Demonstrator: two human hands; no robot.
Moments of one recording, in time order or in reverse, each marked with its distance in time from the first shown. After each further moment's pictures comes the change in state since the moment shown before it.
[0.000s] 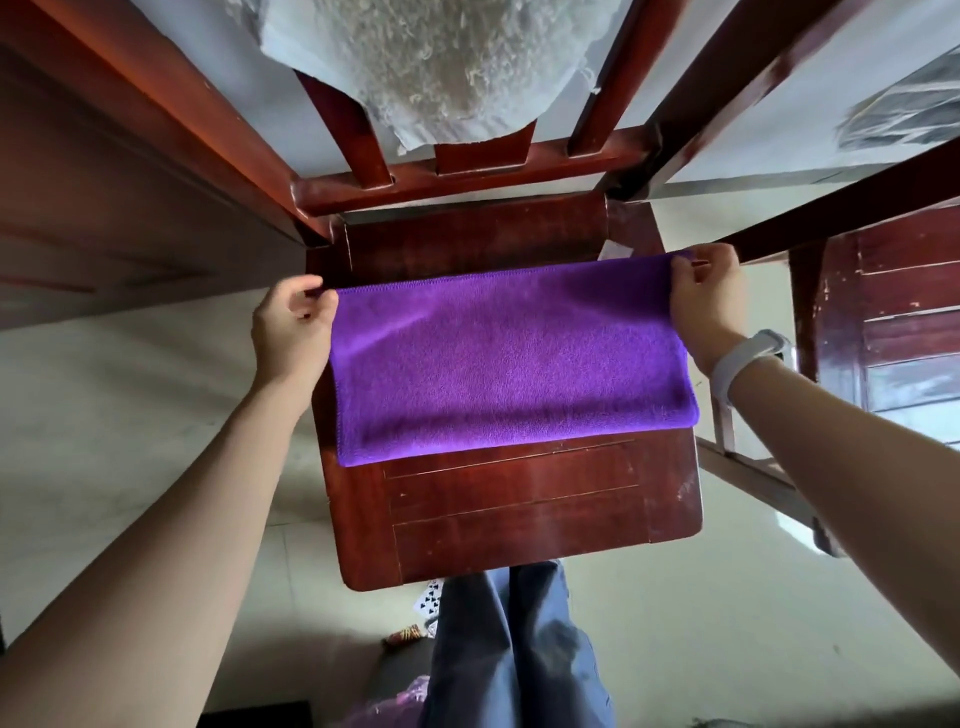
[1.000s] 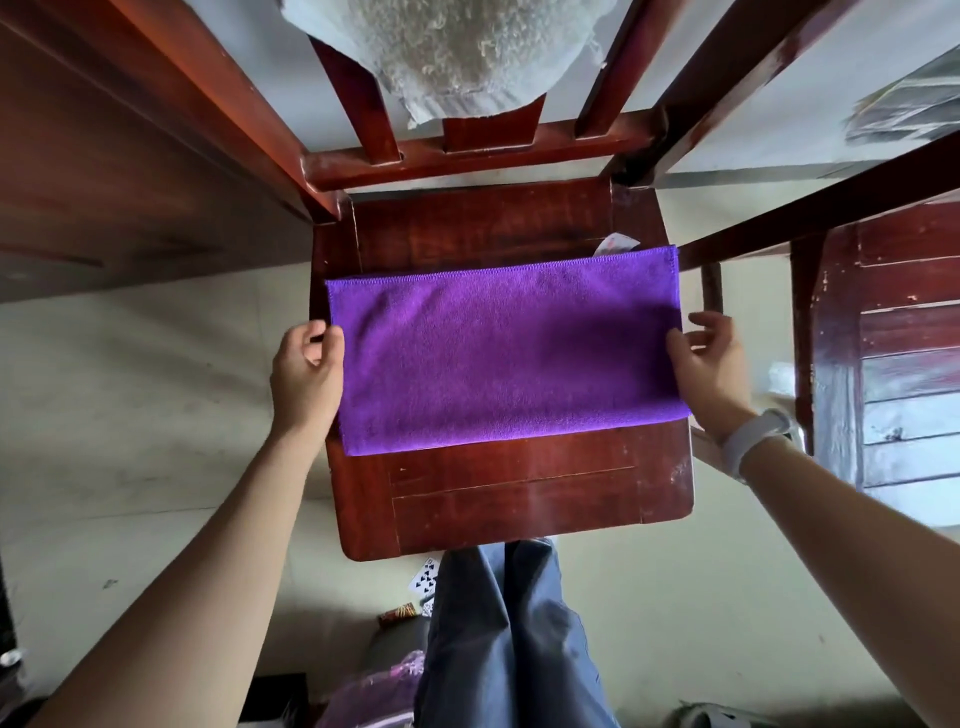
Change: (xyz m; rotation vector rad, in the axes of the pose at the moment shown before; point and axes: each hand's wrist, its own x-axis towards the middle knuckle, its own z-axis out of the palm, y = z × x) left_hand -0.055 -0.025 -0.003 0.048 0.076 -0.093; right_hand -0.058 0.044 -0.019 -0.042 -0.125 0.129
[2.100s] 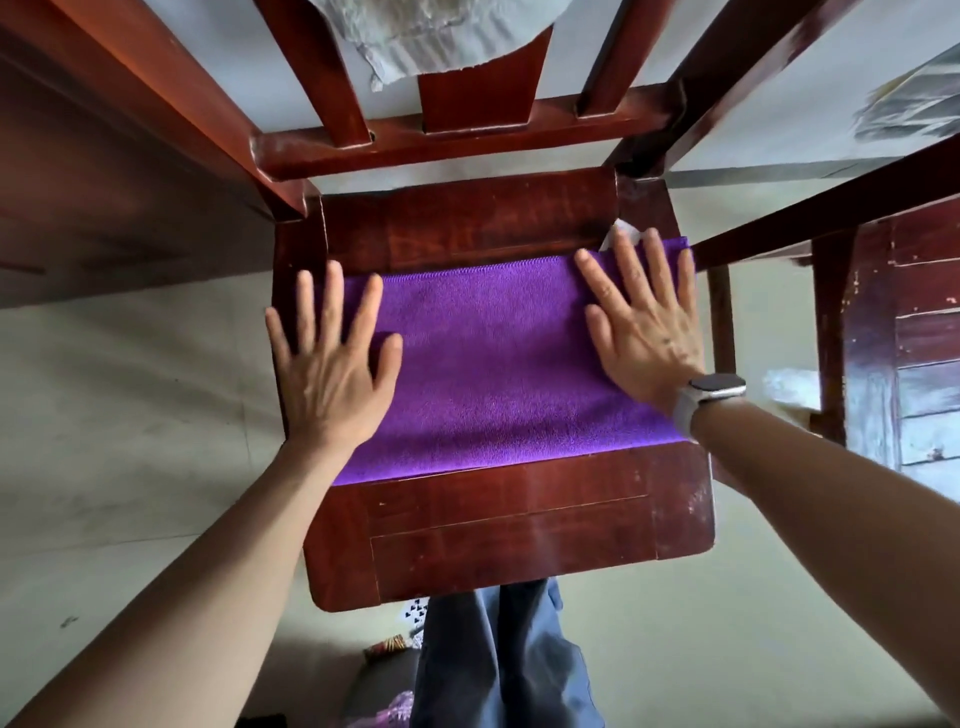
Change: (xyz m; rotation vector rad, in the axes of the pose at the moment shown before) left_hand 0.013 -0.016 0.047 0.887 -0.097 0.678; right_hand 0.038 -0.014 0.056 -0.868 0.025 -0.806
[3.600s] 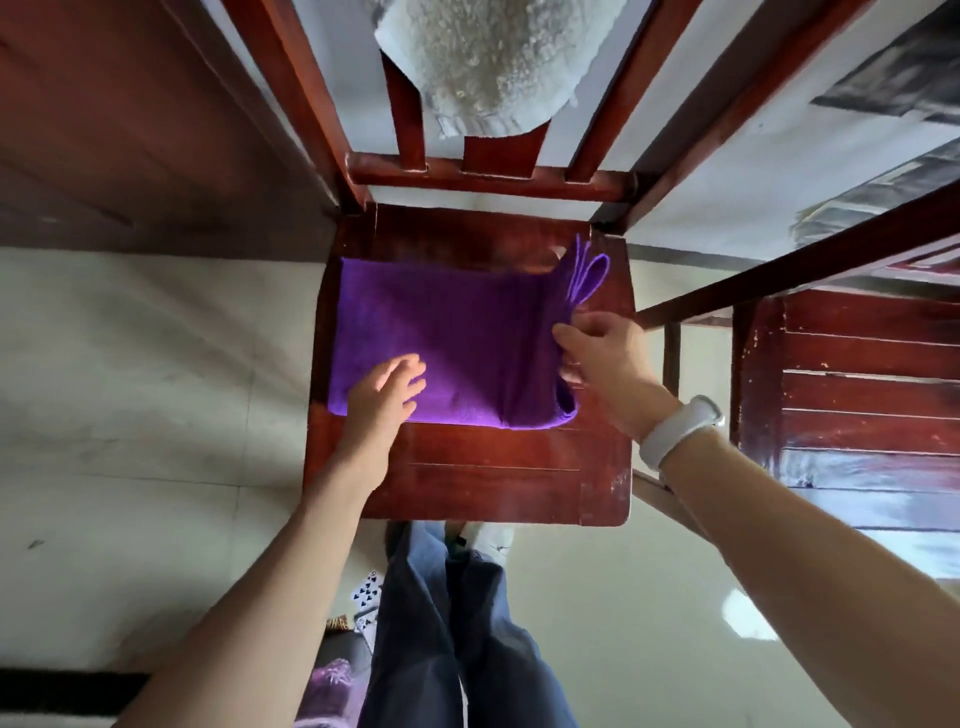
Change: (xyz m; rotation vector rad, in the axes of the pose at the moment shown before) left_hand -0.088 0.072 -0.063 -1.503 -0.105 -0.731; right_hand -0.044 -0.047 -0.120 1.297 -0.226 0.591
